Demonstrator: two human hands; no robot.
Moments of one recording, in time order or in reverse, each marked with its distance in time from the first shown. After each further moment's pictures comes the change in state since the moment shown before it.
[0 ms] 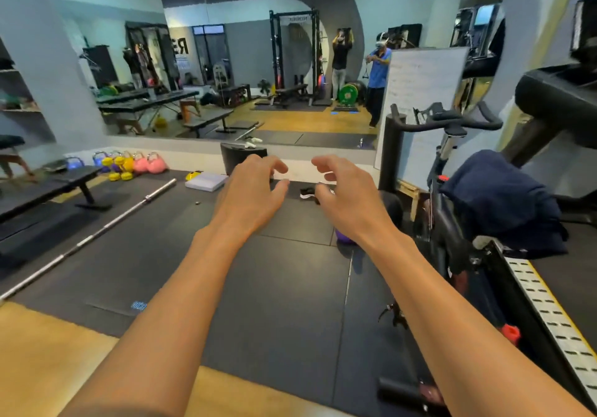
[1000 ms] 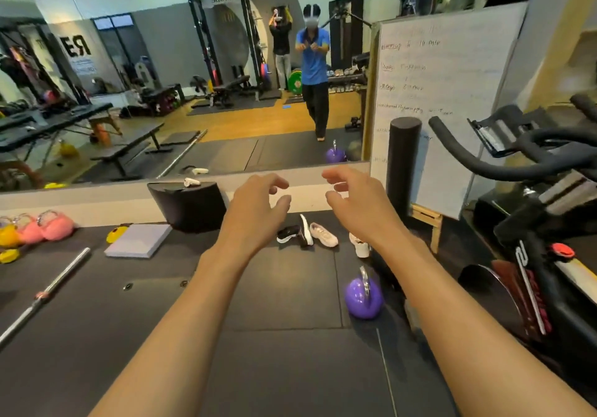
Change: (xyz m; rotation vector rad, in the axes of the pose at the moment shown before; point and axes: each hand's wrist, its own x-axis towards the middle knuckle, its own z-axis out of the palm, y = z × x) left_hand 0.682 -0.274 0.365 -0.217 -0.180 0.071; right_hand 0.656 0.389 0.252 -0.022 0.098 0.273
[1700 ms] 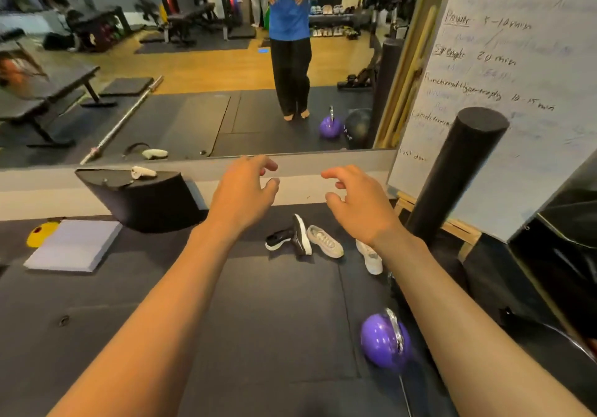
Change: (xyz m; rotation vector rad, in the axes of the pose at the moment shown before) left_hand 0.454 -0.290 0.139 0.022 -0.148 -0.008; right_hand 0.432 0.152 0.244 -0.205 -0.140 0.132
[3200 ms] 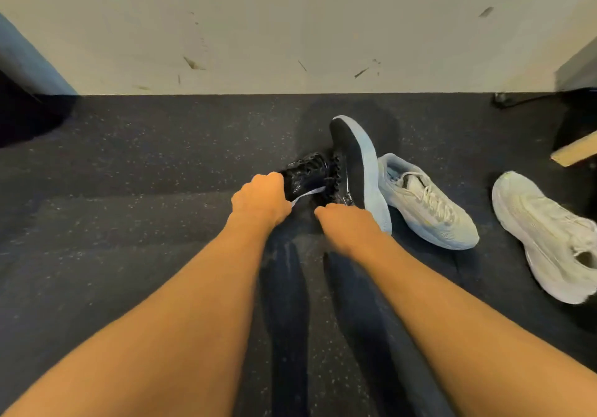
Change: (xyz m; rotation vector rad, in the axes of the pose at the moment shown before) left_hand 0.267 -0.630 0.789 0.223 -0.655 -0.354; right_hand 0.332 0.553 0.793 -0.648 -0.733 0.092
